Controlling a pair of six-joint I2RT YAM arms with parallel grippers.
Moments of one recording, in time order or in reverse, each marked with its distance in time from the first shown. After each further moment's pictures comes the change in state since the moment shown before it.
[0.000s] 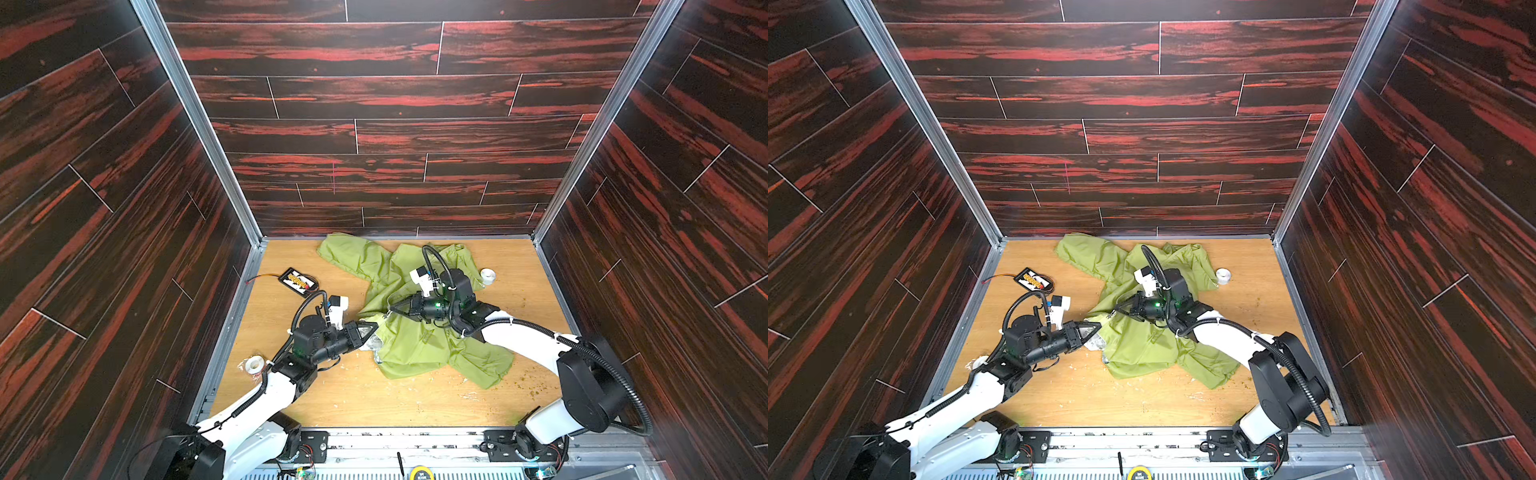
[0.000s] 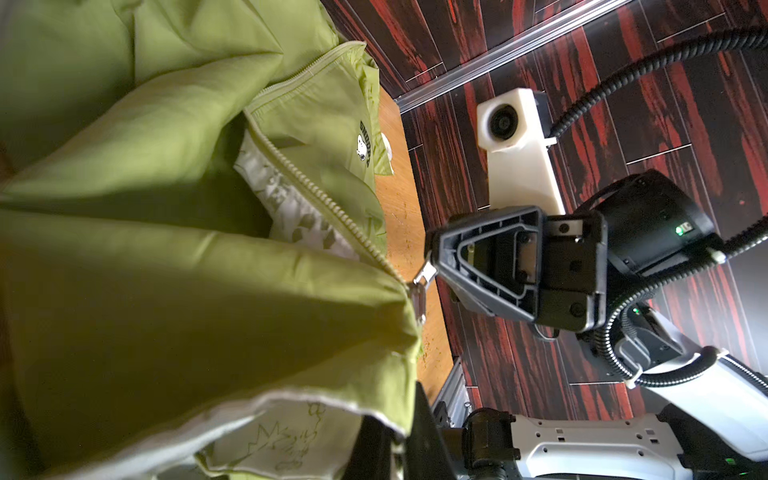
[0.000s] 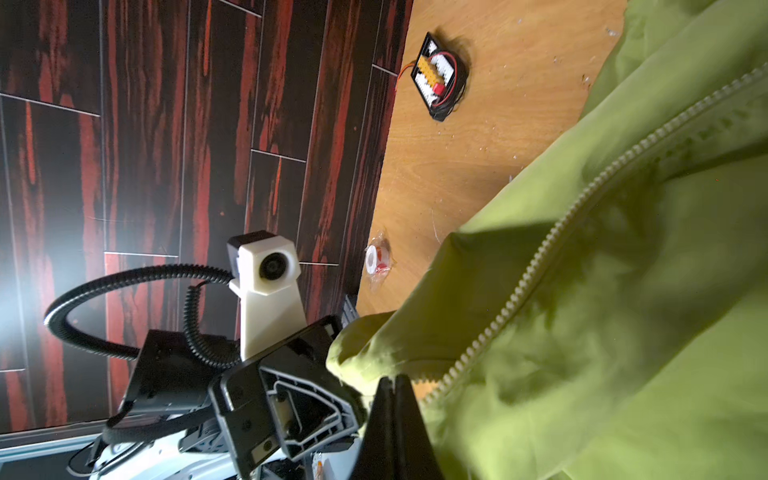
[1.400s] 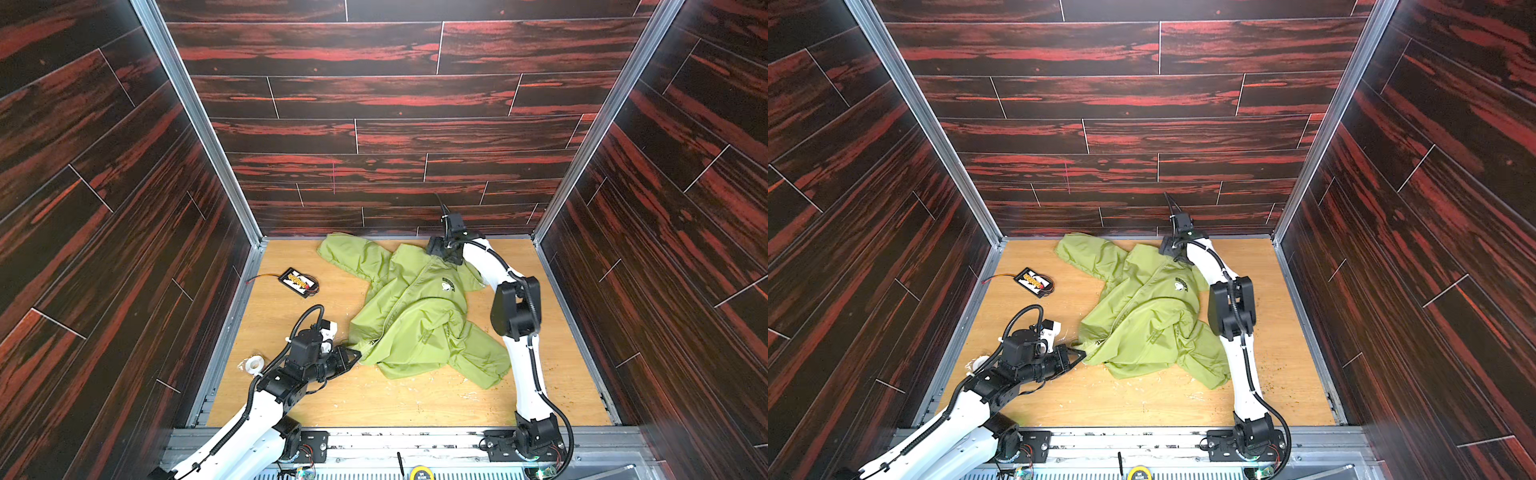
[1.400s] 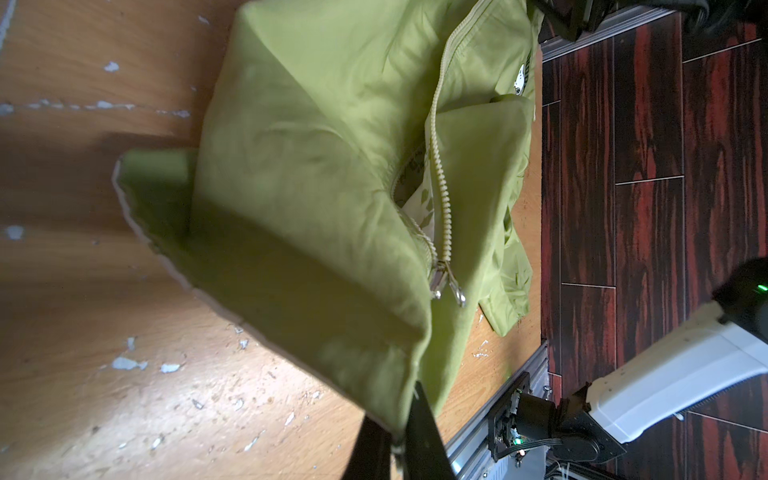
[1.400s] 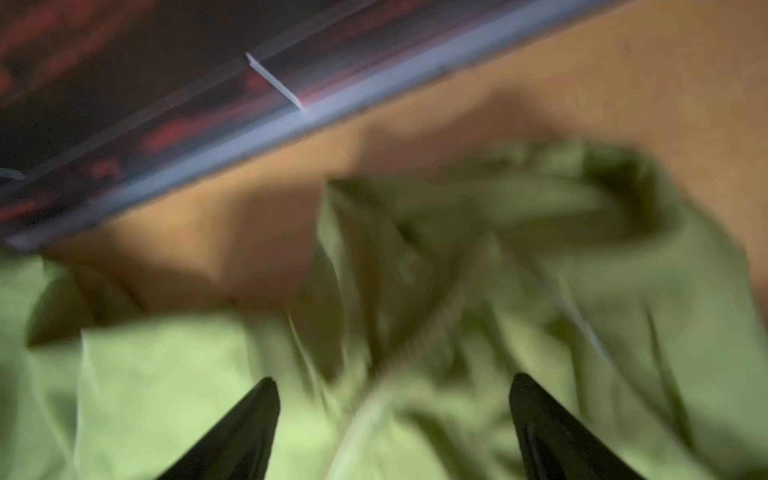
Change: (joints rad) left arm 0.015 -0.214 -0.047 -0.544 -0.095 0.103; right arm -0.323 0.941 1.402 -0.953 0.751 -0.382
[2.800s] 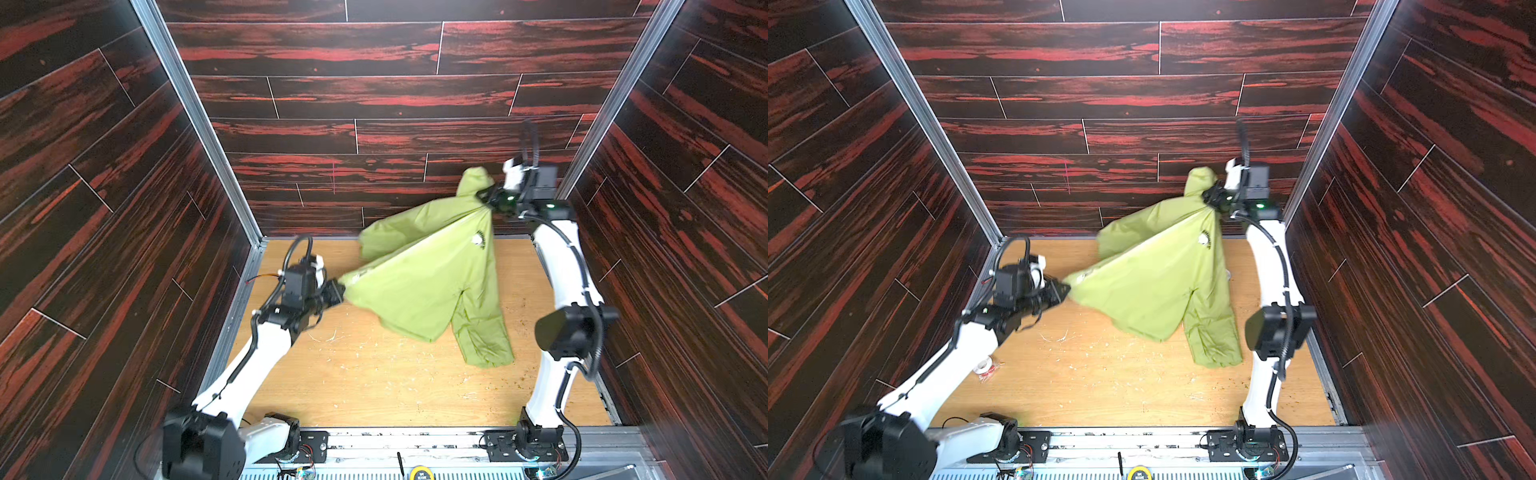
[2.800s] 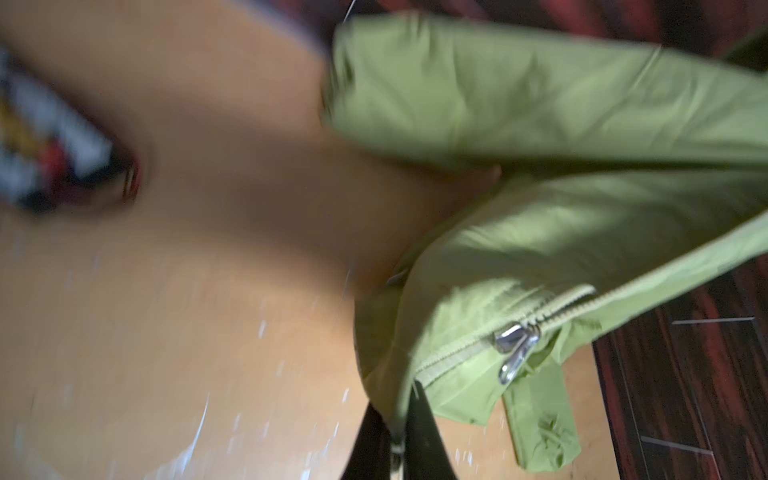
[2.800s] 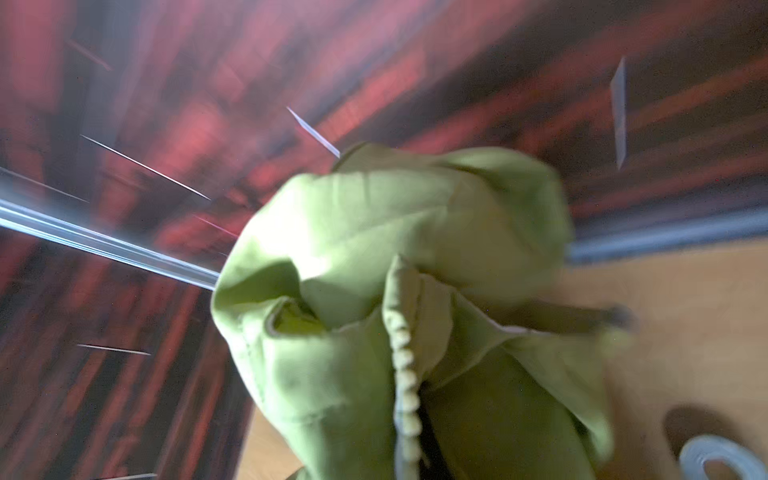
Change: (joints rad) left arm 0.203 0.508 0.721 -0.114 -0.195 0.310; right arm -0.293 -0.498 -0.052 0.125 -0.552 -0.008
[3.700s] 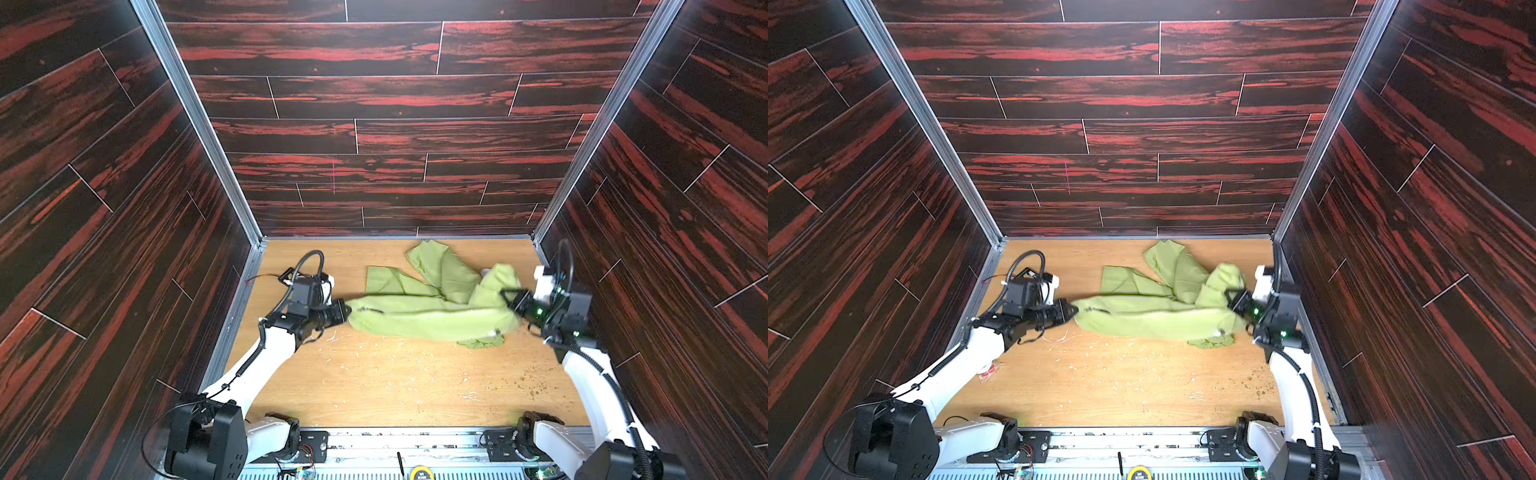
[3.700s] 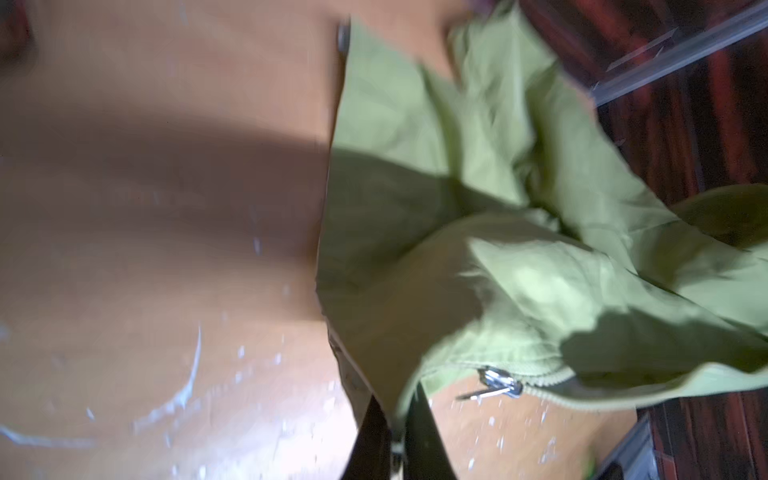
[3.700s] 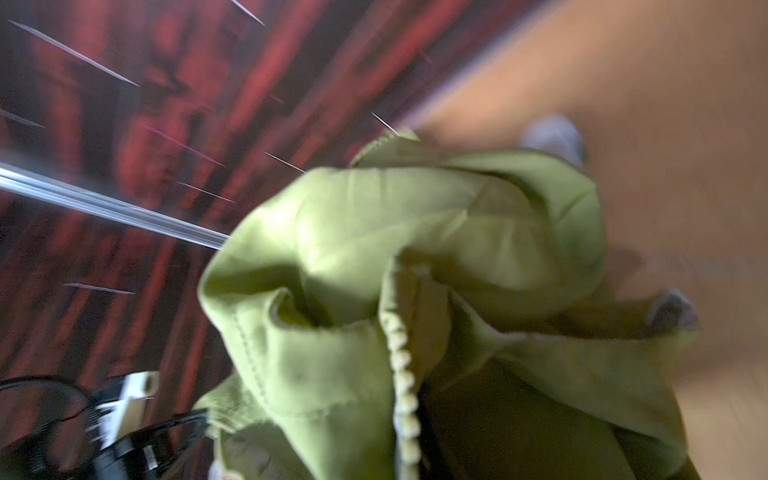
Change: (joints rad) left arm -0.031 -0.067 -0.299 -0.027 0.147 0.048; right arm -0.165 -1.019 -1.690 0.440 -0.053 0.035
